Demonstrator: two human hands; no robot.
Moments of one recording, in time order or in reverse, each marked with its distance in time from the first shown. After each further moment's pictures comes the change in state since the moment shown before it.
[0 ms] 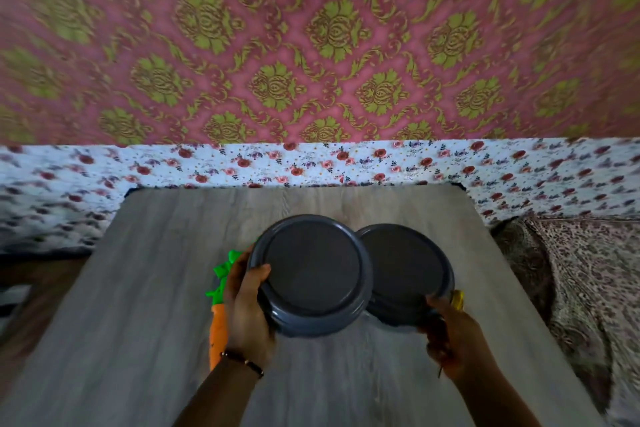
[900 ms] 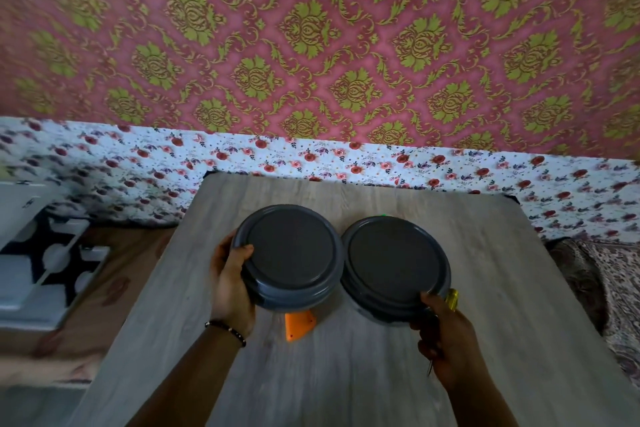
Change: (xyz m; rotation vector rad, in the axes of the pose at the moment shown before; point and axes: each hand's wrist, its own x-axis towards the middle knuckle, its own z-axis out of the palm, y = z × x) left_hand 0.018 0.087 -0.112 0.077 0.141 0.094; right_hand -0.081 0.051 0.090 -0.038 -0.124 -0.103
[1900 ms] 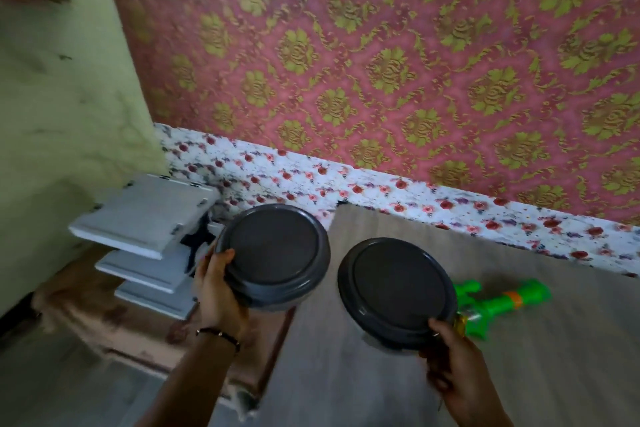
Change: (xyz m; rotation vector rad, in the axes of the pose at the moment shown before) left_hand 0.087 0.152 -0.241 -0.258 0.286 0.188; right_hand -0.086 0.100 0.234 -0.083 -0.235 -0.025
